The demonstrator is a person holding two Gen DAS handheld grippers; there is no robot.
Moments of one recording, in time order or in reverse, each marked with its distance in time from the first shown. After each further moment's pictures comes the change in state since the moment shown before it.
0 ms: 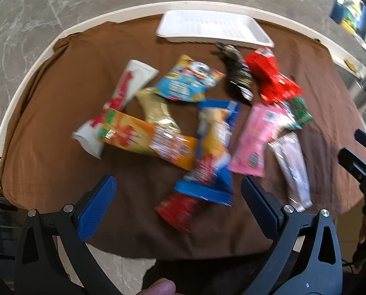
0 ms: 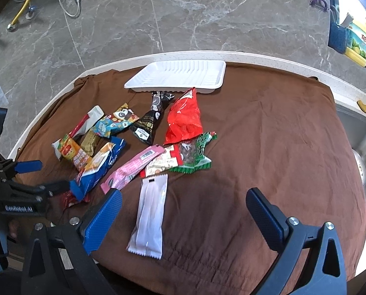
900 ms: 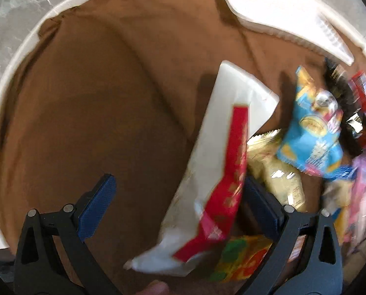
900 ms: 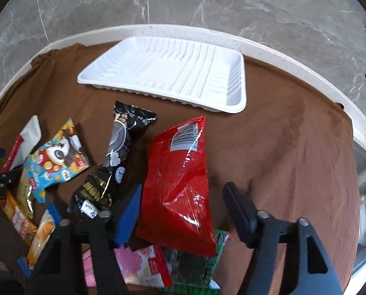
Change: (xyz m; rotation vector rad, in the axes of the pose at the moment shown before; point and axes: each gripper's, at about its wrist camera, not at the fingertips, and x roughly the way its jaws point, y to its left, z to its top) left arm 0.152 0.139 0.116 0.006 0.165 -0.036; right arm 0.155 0.015 0.109 -0.099 0.199 -0.169
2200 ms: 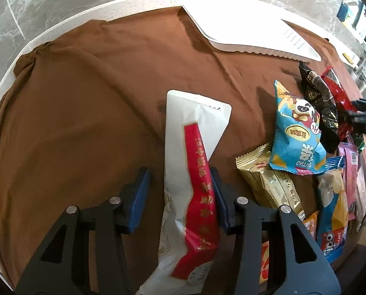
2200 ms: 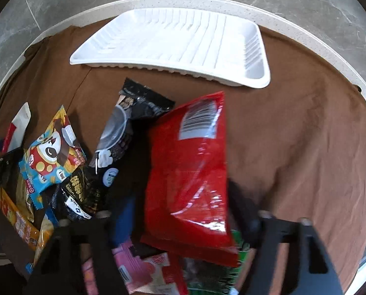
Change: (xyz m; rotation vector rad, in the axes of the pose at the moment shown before) left arm -0.004 0.000 0.011 0.189 -0.162 -0.101; right arm 0.028 -0.008 0.019 0.056 0.133 0.057
